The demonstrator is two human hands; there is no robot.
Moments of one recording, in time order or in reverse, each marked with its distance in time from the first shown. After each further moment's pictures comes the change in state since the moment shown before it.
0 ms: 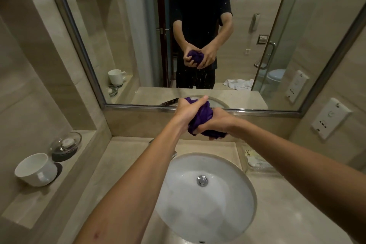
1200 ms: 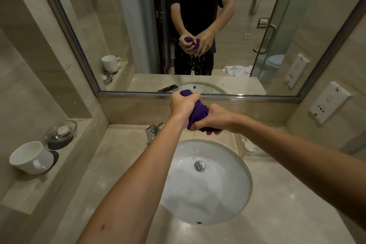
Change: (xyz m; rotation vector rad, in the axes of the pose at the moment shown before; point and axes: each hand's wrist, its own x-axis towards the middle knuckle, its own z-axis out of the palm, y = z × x) left_hand -0.008 -0.027 0.010 -0.082 0.197 0.103; right_hand -0.006 0.021 0.017 -0.022 -0.071 -0.069
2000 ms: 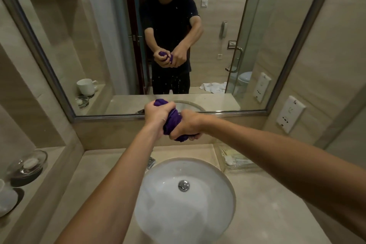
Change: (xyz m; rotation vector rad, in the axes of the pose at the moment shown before) left_hand 0.000 0.034 -0.007 -0.111 -0.024 0.024; right_hand -0.005 -0.050 -0.020 -0.204 0.032 0.147
